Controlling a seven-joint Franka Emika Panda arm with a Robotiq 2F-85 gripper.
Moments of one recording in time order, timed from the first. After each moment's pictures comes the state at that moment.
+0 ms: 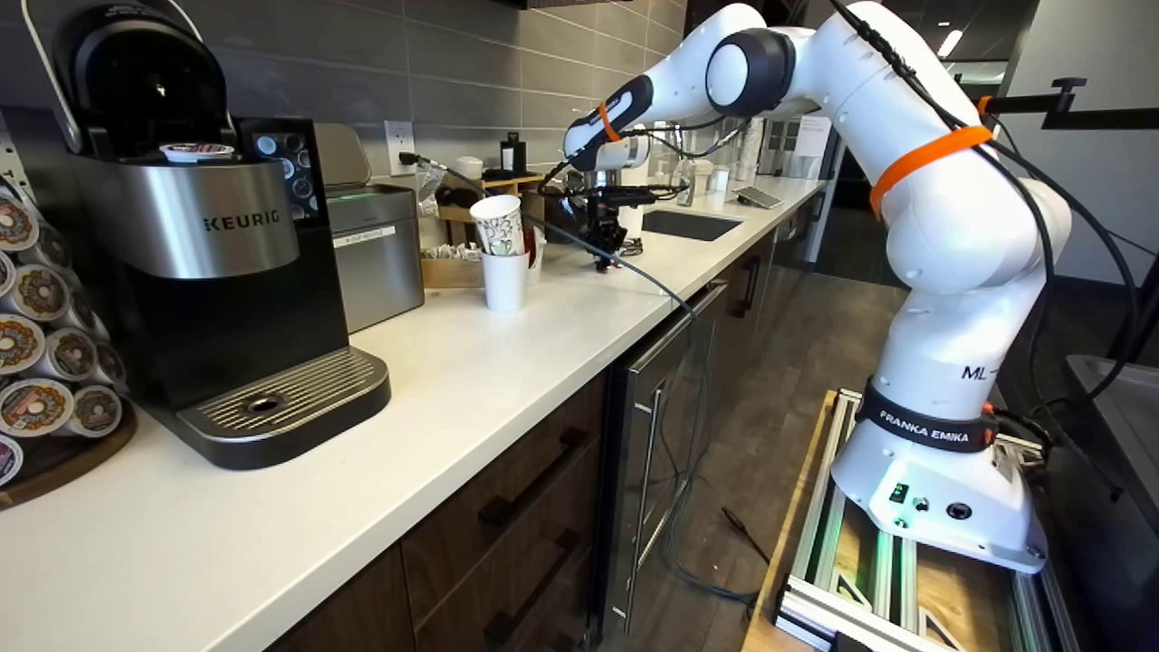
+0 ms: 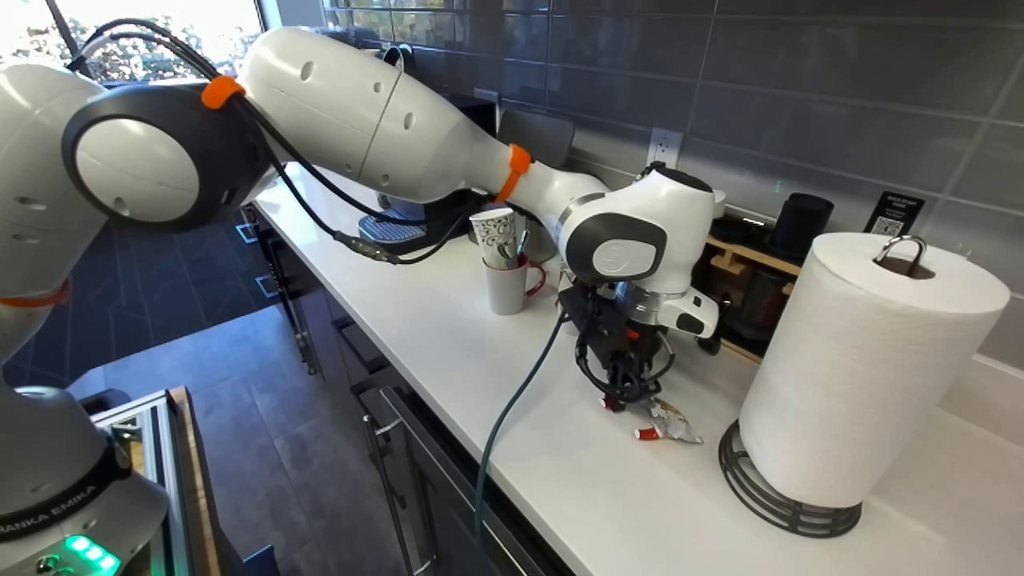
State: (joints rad) arm -0.37 0.78 -0.14 -1.28 0.06 1.97 -0.14
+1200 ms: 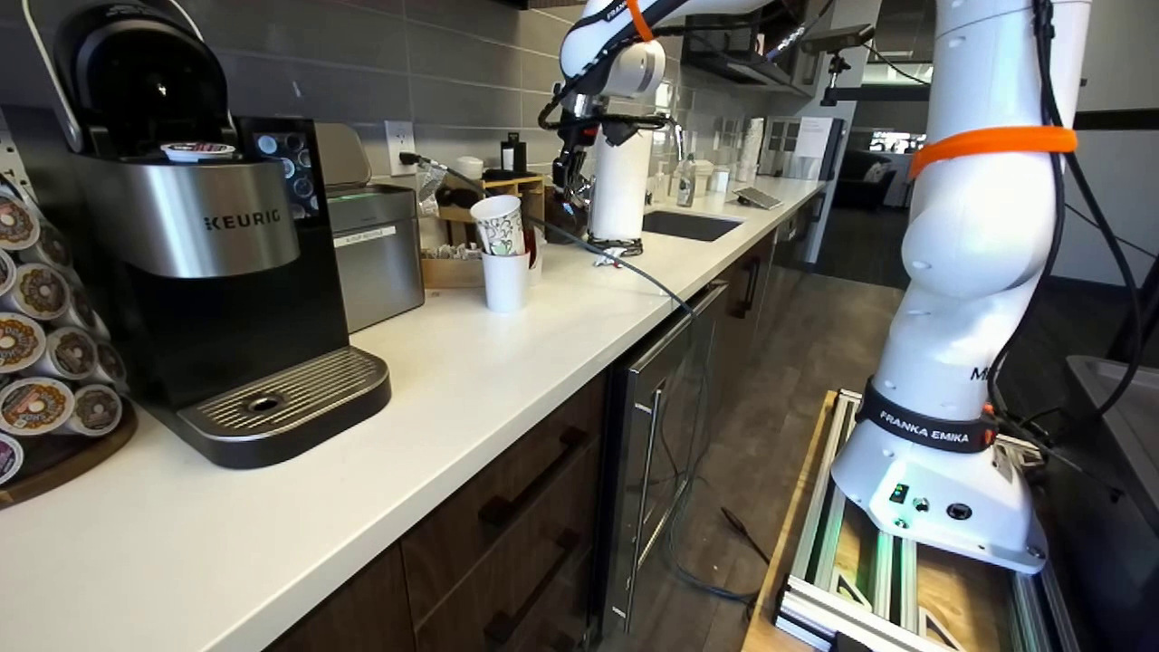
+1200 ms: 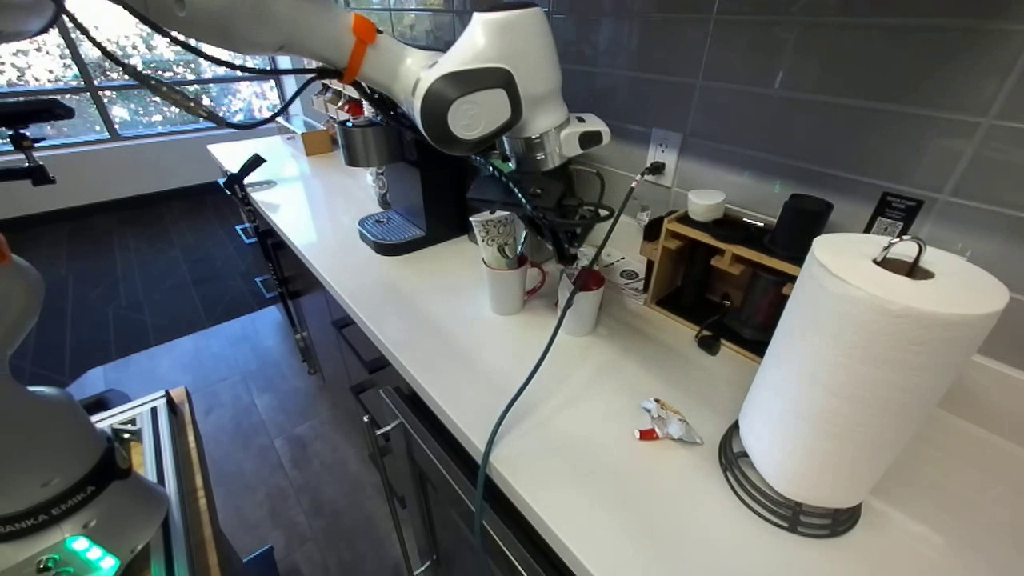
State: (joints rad) arm -0.22 0.18 -0.04 -1.89 0.02 2.40 -0.58
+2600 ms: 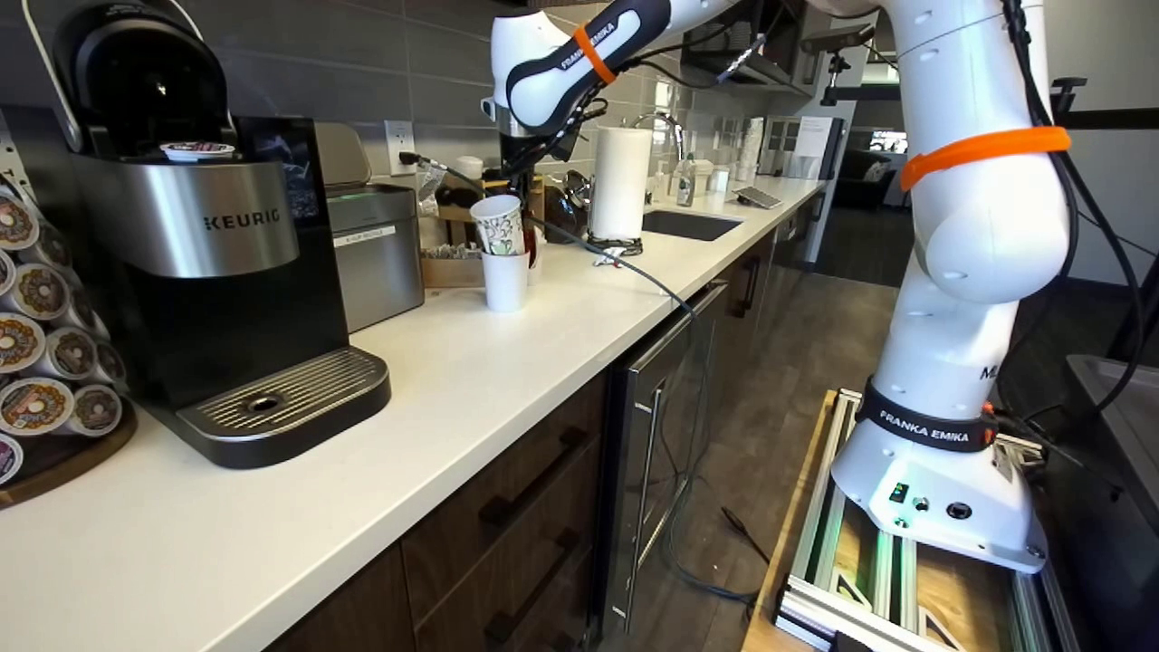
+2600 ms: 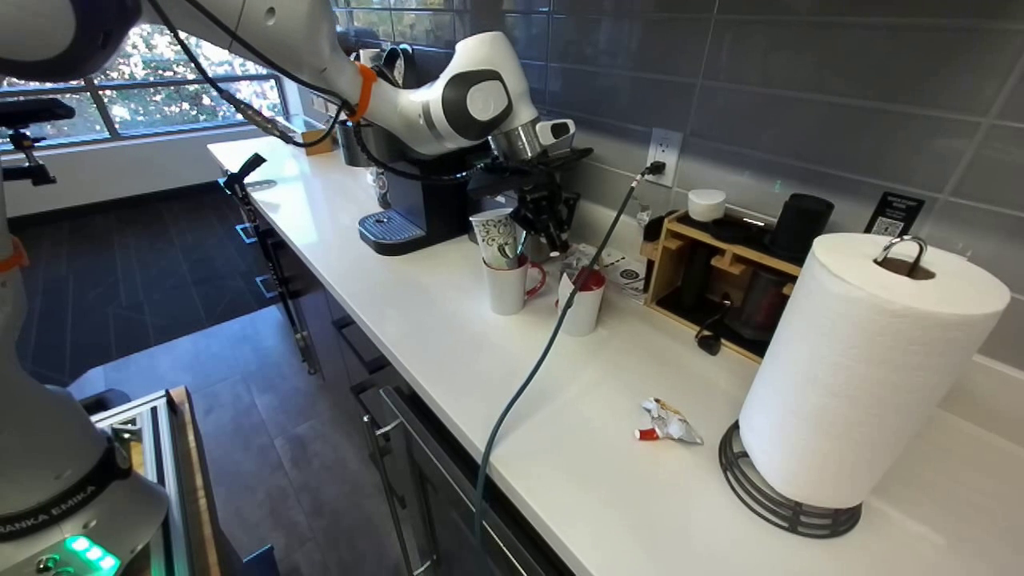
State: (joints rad) arm -0.03 0.35 -0.05 -1.72 -0.41 2.32 -0.30
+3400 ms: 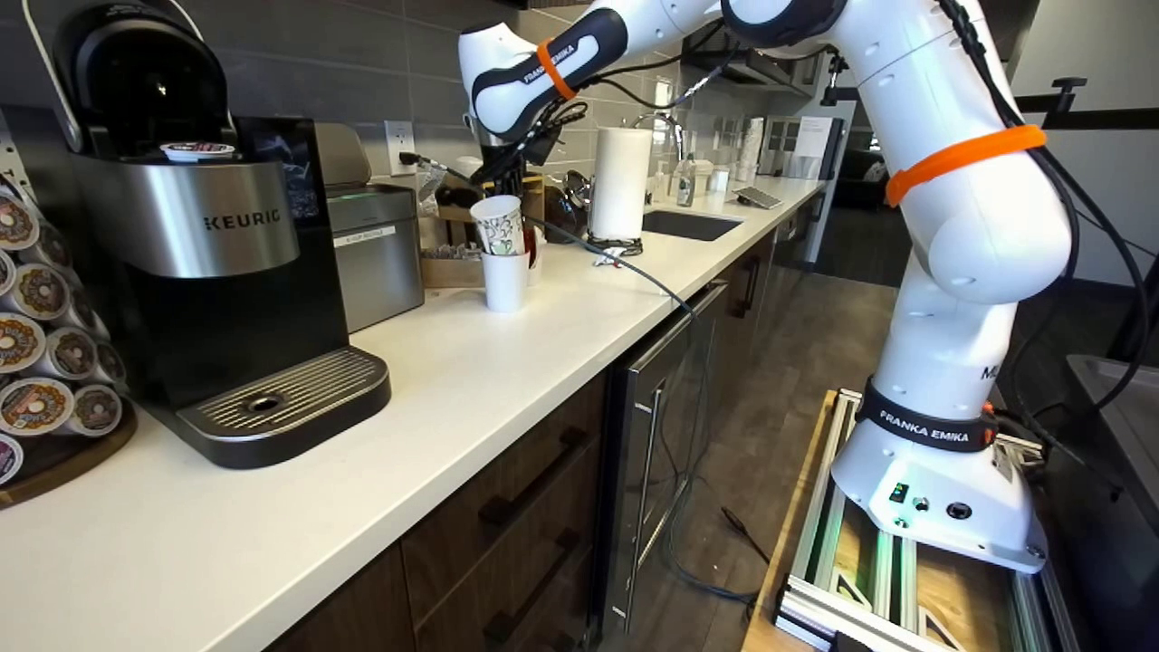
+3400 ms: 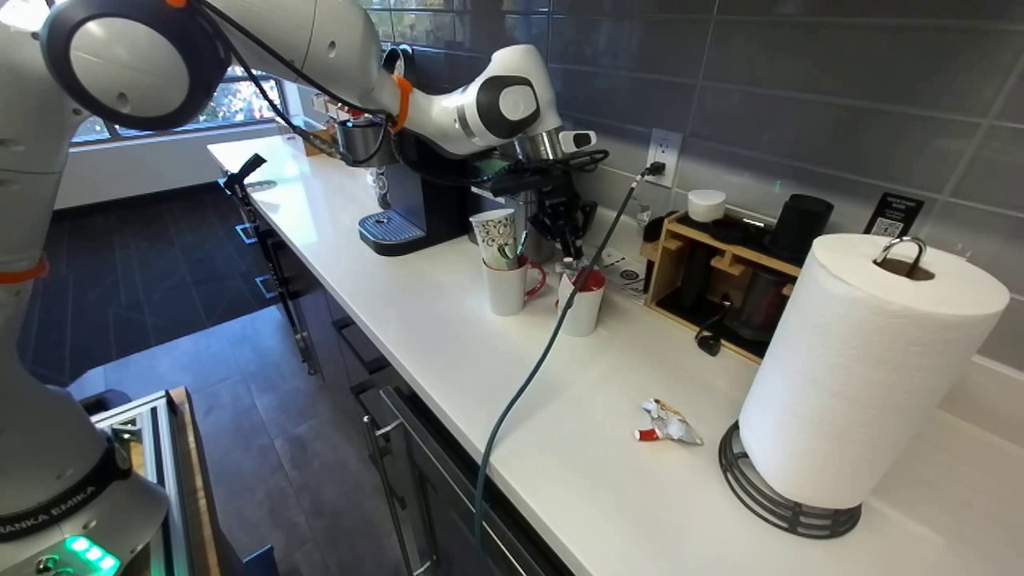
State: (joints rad) arm -0.01 0.55 -0.06 -1.42 -0.41 2.12 -0.25
